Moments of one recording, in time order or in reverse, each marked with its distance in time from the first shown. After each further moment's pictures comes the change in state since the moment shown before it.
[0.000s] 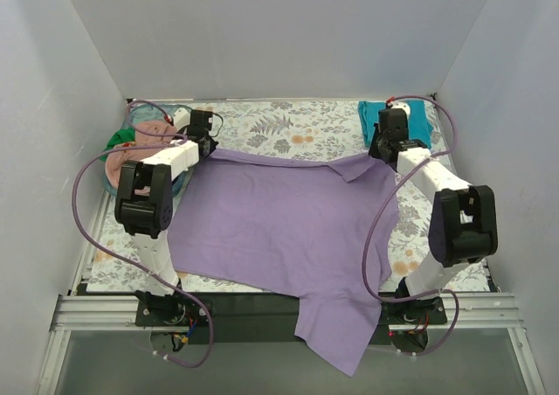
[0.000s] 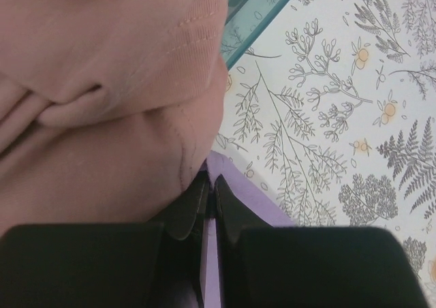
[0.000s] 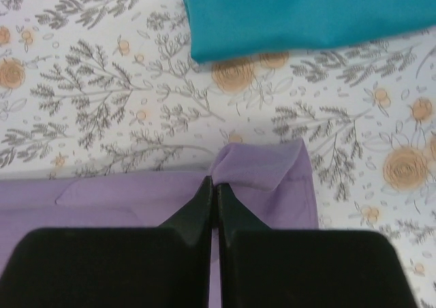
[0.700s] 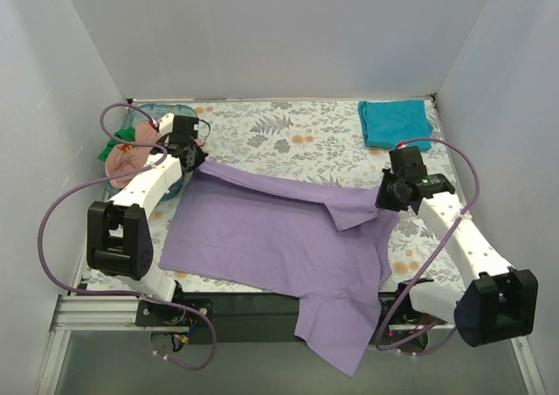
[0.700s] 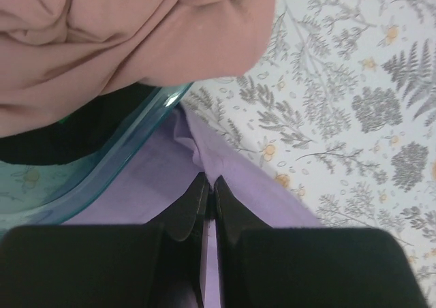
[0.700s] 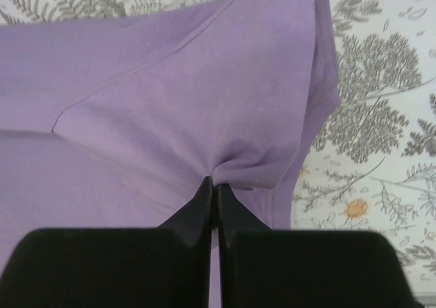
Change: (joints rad) left arm 0.003 -0.383 -0.166 -0.246 0.061 0.064; right arm 0.042 -0.496 -0.246 -0.539 -0.165 0.146
